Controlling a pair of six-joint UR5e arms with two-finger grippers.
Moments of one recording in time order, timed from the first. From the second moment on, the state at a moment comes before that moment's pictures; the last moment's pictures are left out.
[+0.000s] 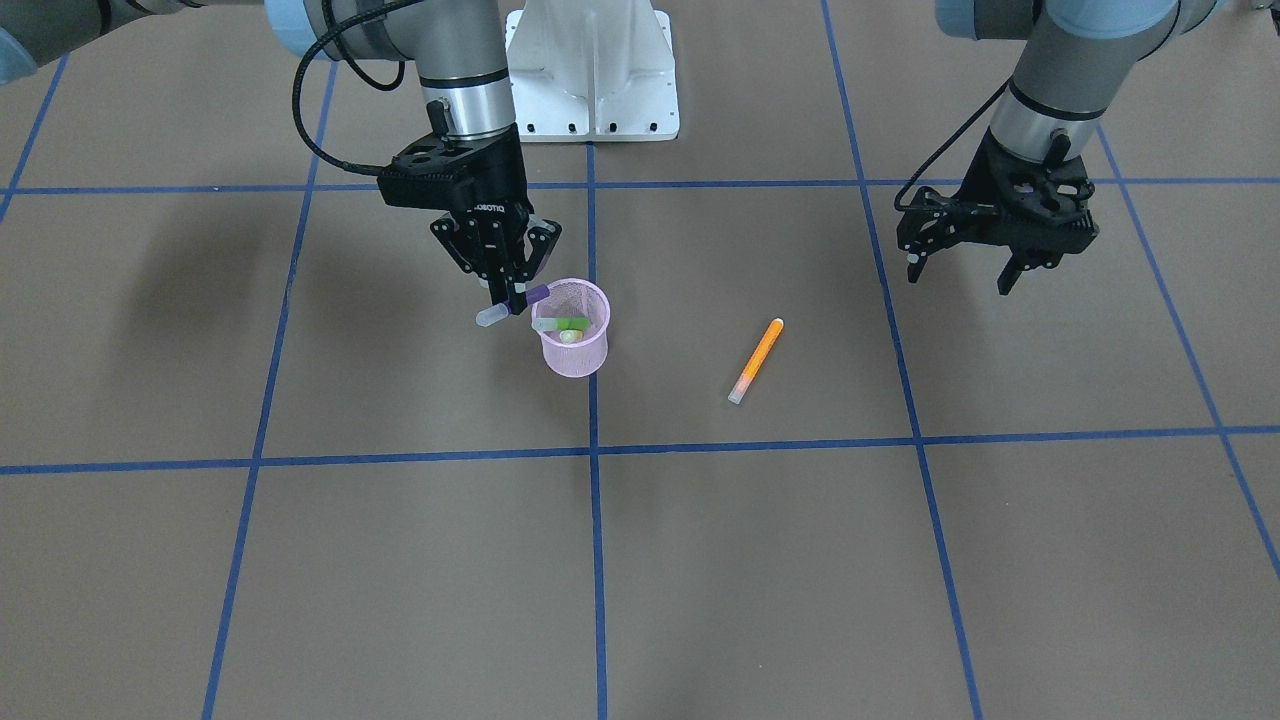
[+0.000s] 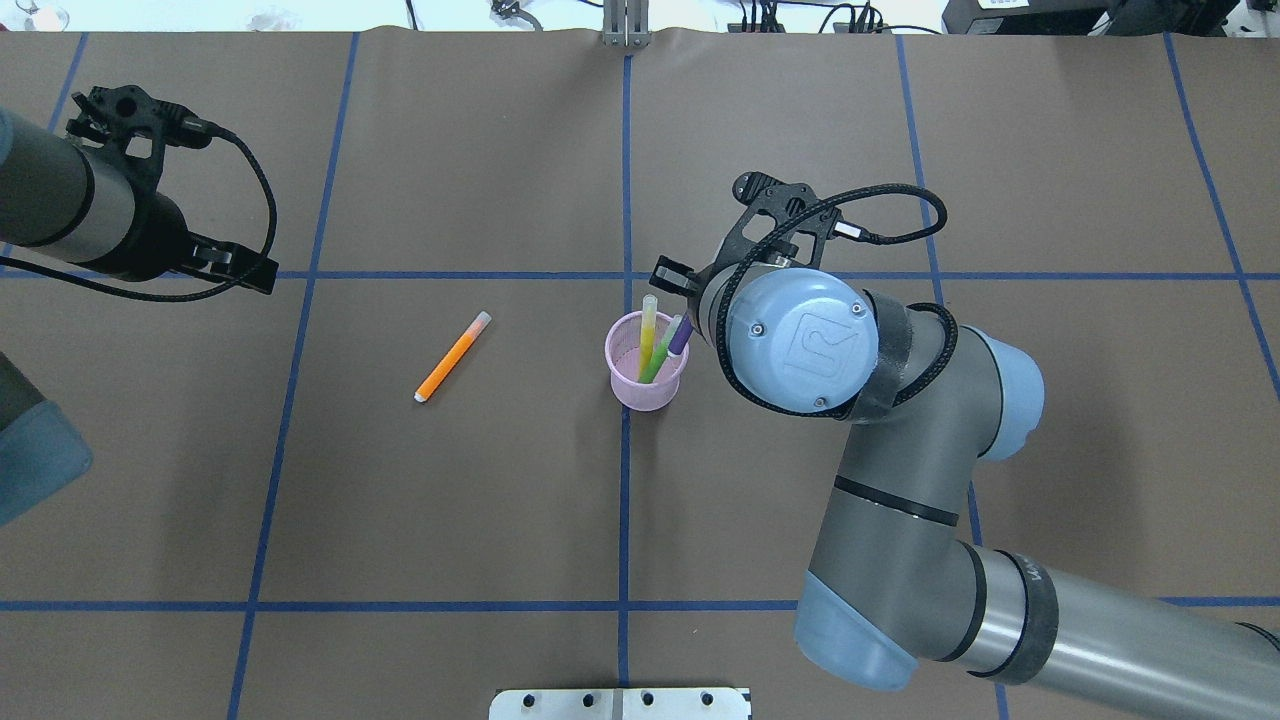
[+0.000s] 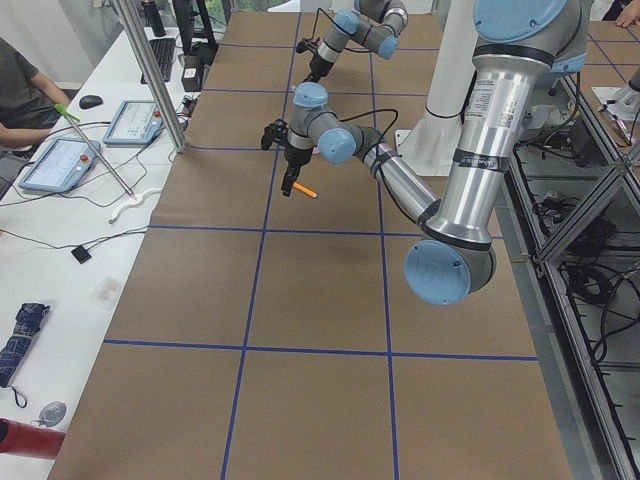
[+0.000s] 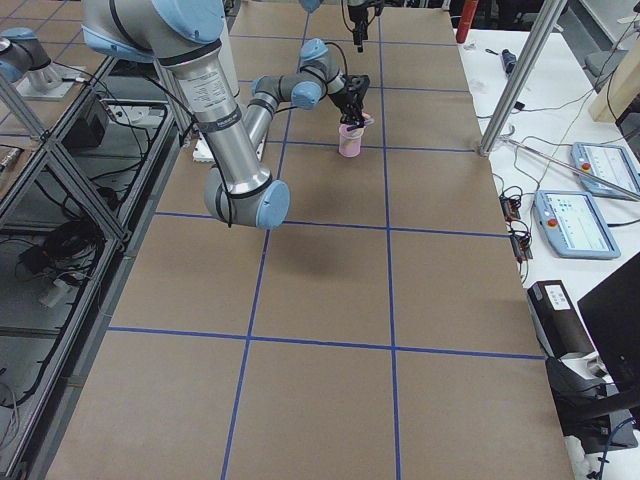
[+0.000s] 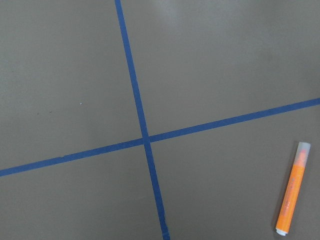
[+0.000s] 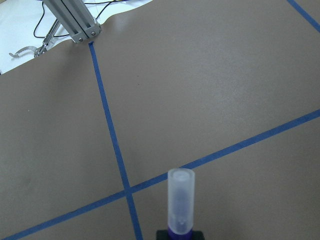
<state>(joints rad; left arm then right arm) -0.87 -1.80 -2.05 -1.61 -1.95 -0.73 0.45 -0.95 1.87 -1.53 1.36 1.65</state>
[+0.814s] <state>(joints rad) -0.87 -1.80 -2.03 -1.62 -1.95 -0.73 0.38 -0.92 1.83 -1.53 1.27 1.65</state>
